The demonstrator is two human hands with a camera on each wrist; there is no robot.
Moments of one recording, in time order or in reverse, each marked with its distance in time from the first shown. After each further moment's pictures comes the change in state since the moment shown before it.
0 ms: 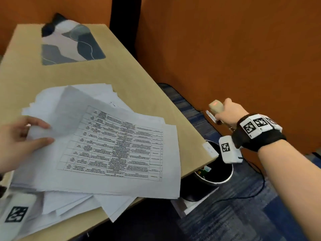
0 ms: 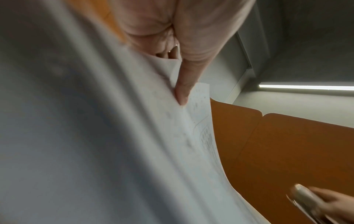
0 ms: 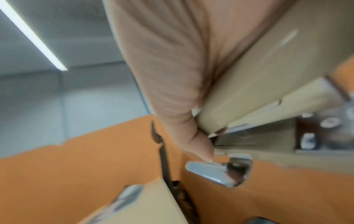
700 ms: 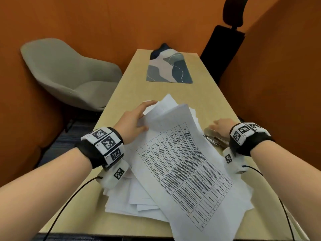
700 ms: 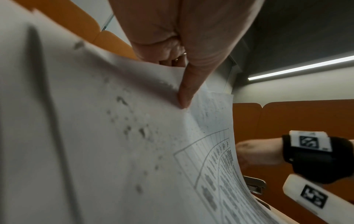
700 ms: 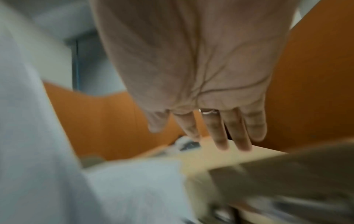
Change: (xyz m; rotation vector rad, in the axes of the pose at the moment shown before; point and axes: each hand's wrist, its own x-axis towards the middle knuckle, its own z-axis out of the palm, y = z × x) left_hand -0.019 0.112 -0.006 0.239 0.077 0.161; right_hand 0.022 -0.244 0.060 -0.330 -0.212 -0.655
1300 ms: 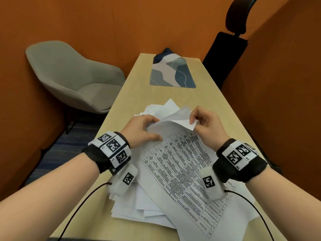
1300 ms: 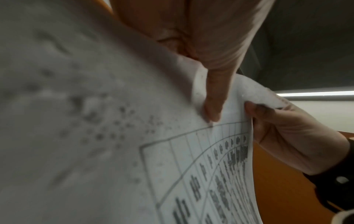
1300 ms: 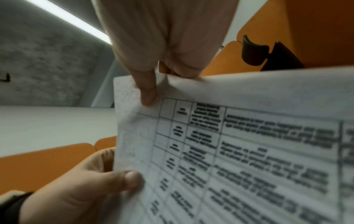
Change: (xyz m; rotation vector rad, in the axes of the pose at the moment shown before) left_hand -0.001 0.003 -0.002 -0.087 -0.032 -0.091; right_hand -0.063 -0.085 0.004 1.073 0.408 -0.664
